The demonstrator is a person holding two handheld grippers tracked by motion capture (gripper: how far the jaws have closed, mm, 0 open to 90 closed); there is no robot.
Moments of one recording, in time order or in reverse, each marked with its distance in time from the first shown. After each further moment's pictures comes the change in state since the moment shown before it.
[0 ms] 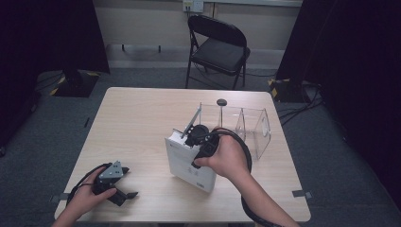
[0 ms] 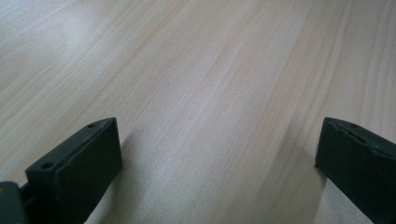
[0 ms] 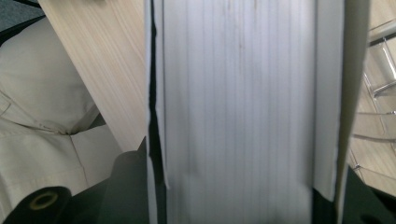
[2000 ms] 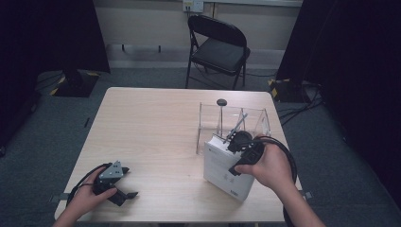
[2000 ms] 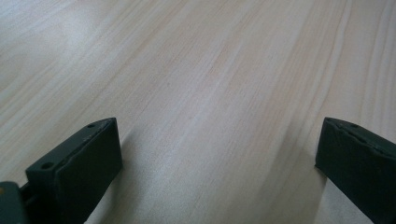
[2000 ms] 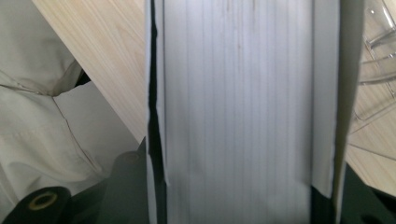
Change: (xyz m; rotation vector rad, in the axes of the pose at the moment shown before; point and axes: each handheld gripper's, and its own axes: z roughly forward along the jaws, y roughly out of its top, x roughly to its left) left arm 0.000 0.000 0.000 0.000 0.001 0.000; right arm -0.027 -0.090 -0.029 0.039 -0.026 0.136
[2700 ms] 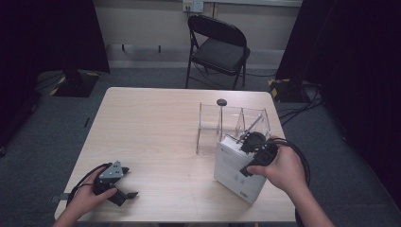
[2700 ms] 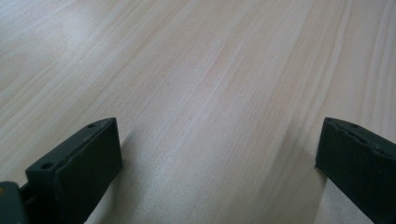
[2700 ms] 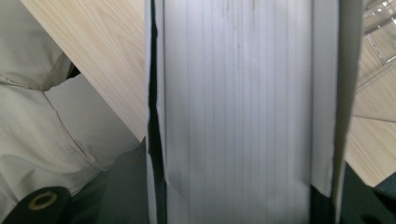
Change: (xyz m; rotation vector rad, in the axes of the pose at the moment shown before) left arm 0.000 0.000 0.000 0.000 0.000 -0.001; right arm -0.016 -0.026 -0.005 0.009 -0.012 0.050
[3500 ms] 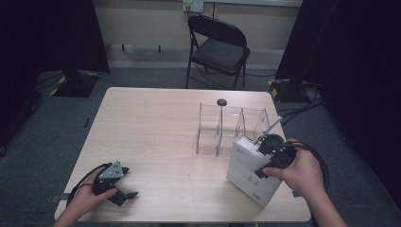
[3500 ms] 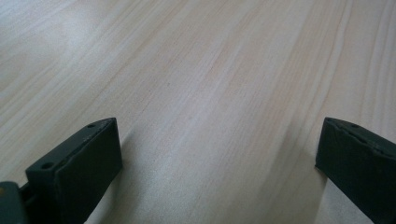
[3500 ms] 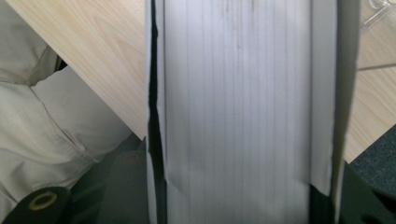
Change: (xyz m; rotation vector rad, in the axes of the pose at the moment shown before) left arm 0.000 0.000 0.000 0.000 0.000 0.000; right arm -0.019 -0.033 -0.009 -0.002 -0.018 0.072
